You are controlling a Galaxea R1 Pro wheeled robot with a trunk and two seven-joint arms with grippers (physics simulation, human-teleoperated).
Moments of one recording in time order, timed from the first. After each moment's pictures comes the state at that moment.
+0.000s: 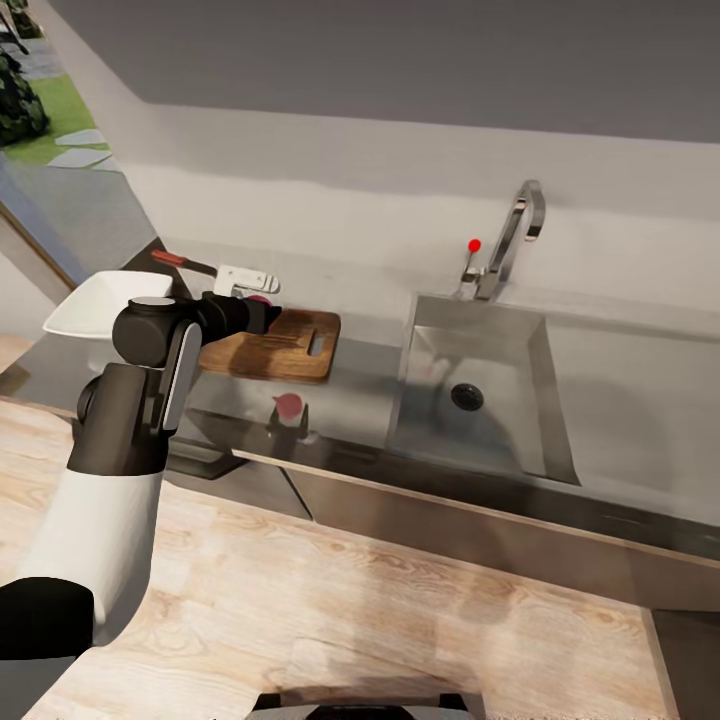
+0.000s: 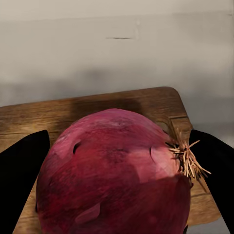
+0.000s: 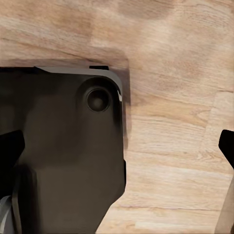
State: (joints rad) left arm -1.10 0.05 -0.14 -1.50 -0.03 1.02 -0.21; right arm -0.05 0.05 0.05 -0.33 0.03 -0.41 -0.24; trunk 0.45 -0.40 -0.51
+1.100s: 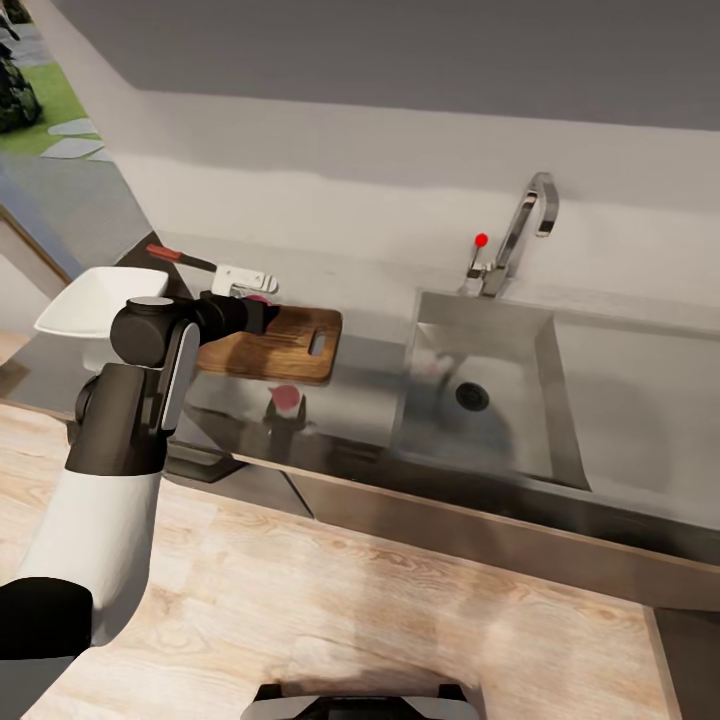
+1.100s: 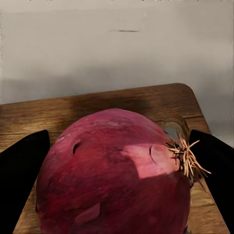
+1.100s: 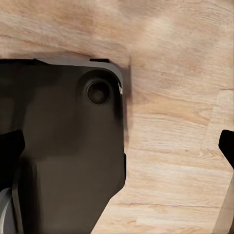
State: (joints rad) left arm -1.10 0.05 -0.14 -1.50 -0.04 1.01 -0.21; right arm -0.05 0.05 0.05 -0.33 0.03 -0.41 -0.24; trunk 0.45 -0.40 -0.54
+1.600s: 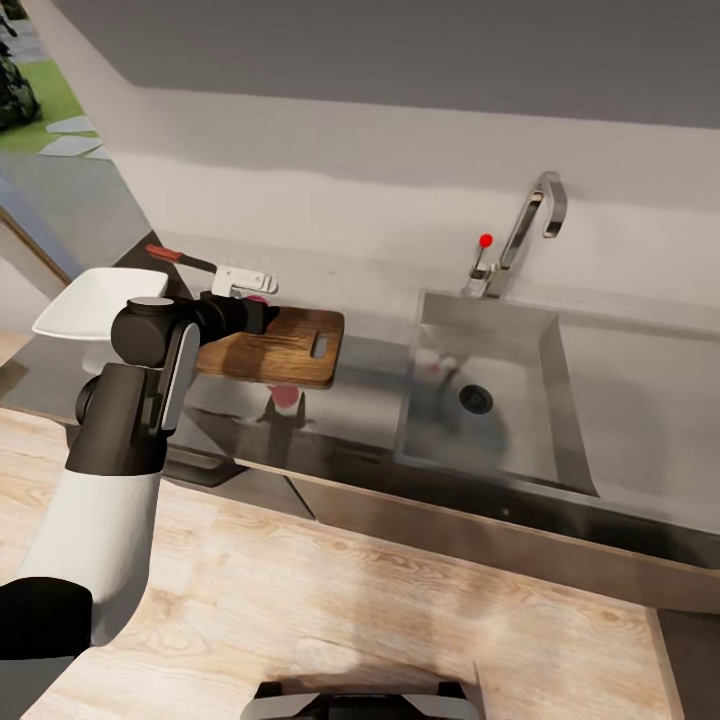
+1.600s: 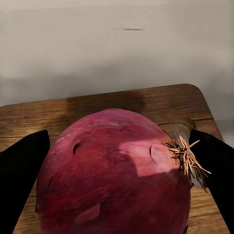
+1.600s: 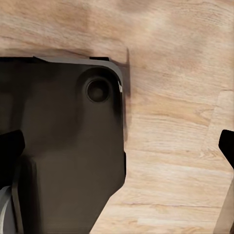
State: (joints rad) left arm -1.10 0.05 -0.14 -1.49 -0.04 1.01 -0.21; right arm -0.05 0.05 0.05 -0.33 0.03 -0.41 -0.24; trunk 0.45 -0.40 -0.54
